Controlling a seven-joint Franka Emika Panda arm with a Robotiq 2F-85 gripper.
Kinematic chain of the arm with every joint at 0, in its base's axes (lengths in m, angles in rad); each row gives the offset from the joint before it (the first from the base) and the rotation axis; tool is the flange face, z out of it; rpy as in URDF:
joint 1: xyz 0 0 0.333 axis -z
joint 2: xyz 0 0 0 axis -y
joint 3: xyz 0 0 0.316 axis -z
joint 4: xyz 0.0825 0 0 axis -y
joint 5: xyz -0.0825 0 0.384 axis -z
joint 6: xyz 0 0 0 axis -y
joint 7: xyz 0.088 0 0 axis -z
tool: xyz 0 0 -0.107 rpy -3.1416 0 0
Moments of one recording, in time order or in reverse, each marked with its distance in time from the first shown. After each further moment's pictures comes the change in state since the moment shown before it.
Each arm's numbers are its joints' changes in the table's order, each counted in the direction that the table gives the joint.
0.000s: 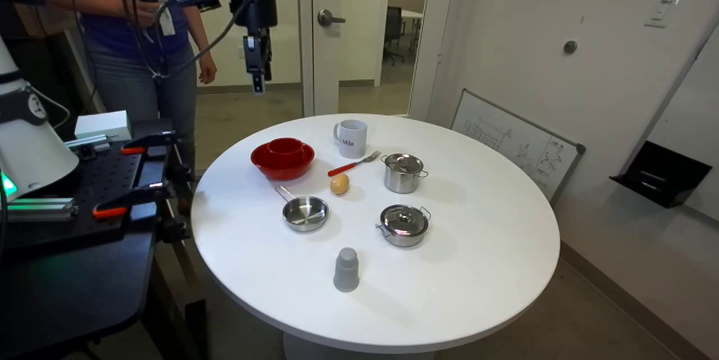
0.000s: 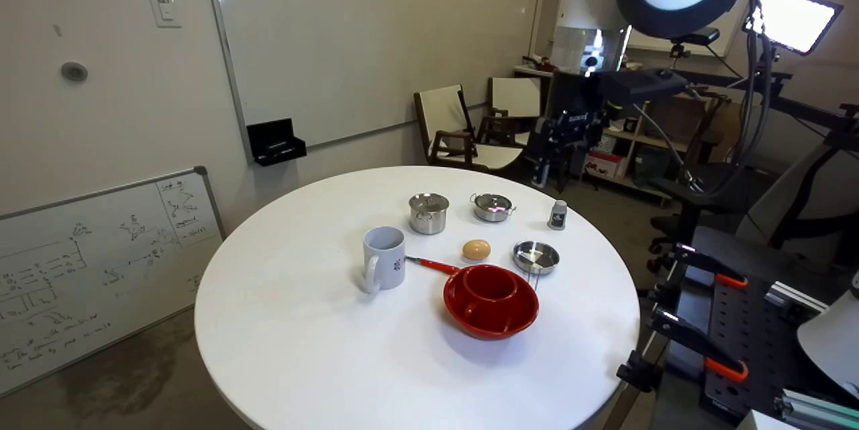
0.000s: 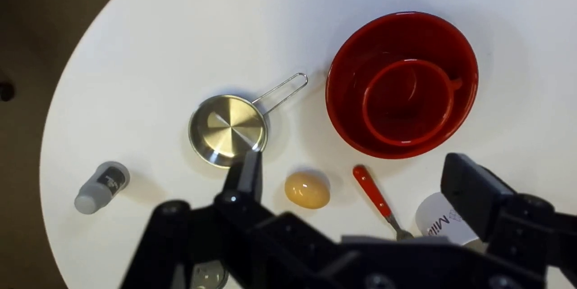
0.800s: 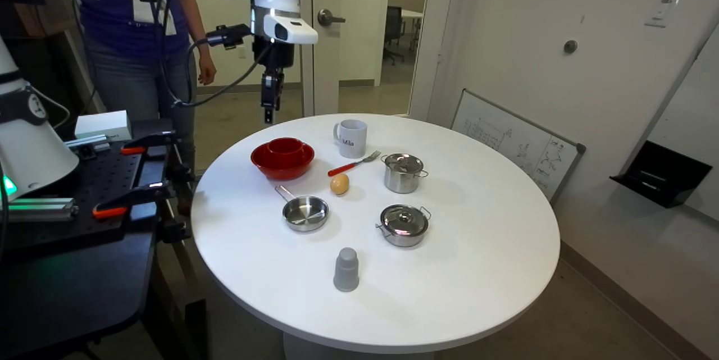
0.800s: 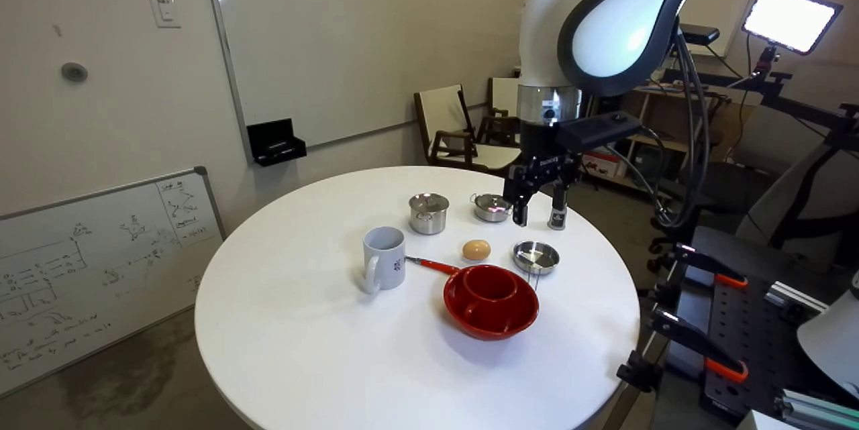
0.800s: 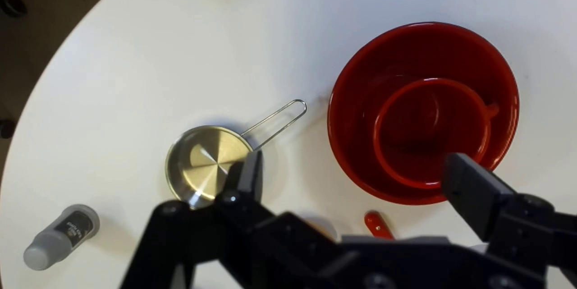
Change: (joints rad) arm -0.031 -0.278 0.022 0.135 0.025 0.022 0.044
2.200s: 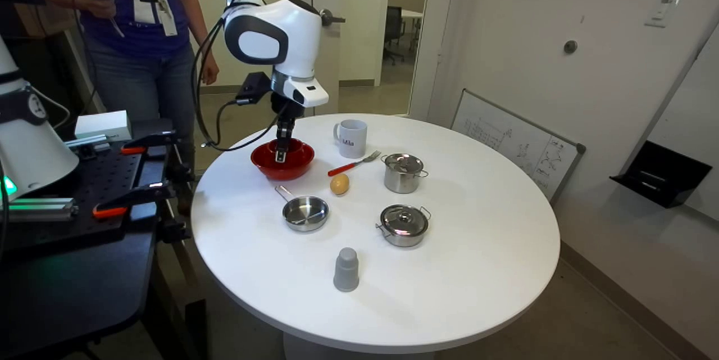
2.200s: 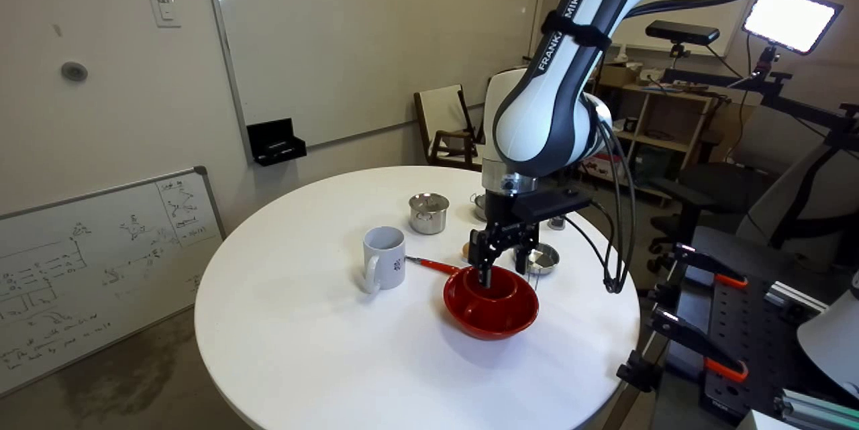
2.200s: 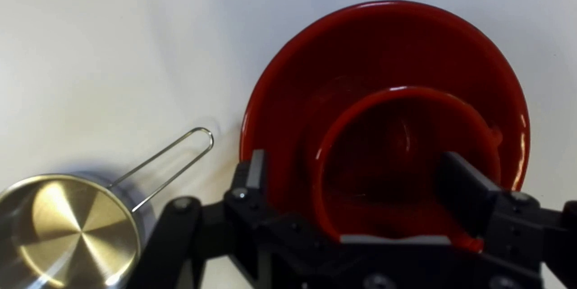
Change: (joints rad) arm -0.011 -0.405 -0.053 0.195 -0.258 0.166 -0.201
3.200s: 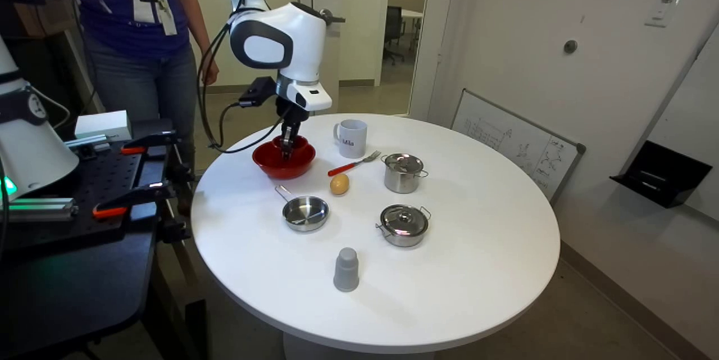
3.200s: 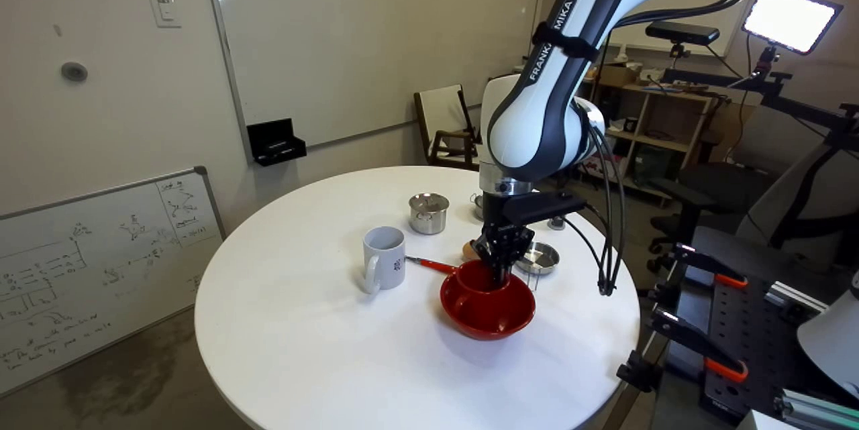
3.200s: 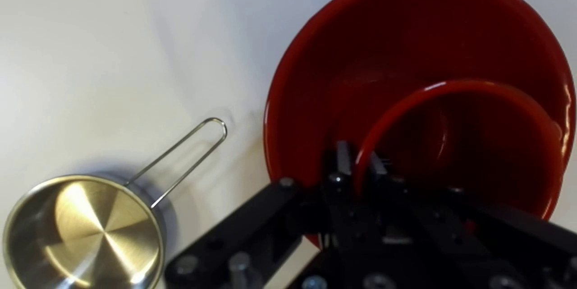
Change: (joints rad) arm -0.048 -0.028 0.058 0.032 -0.005 0.002 0.077
